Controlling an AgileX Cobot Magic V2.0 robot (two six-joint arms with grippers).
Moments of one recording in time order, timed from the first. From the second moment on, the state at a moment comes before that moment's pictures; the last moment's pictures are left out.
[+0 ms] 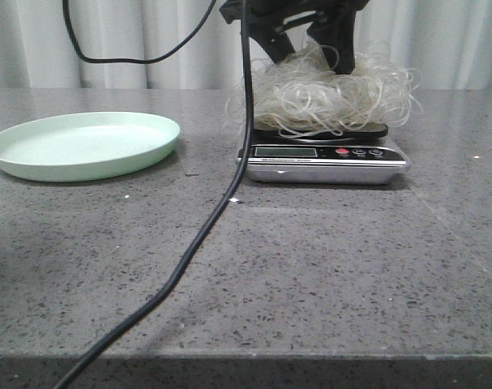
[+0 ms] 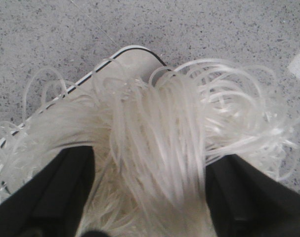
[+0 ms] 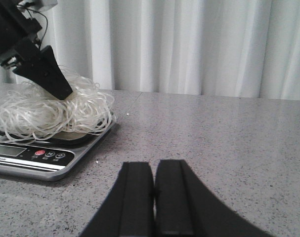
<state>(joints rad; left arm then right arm) -0.65 2.20 -2.28 -0.21 1.09 0.18 0.12 -0.01 0.03 0.01 -0.03 0.03</state>
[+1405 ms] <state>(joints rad) -0.54 1.22 -1.47 -0.23 0.91 0.26 0.12 -0.01 0.03 0.01 -0.03 0.03</state>
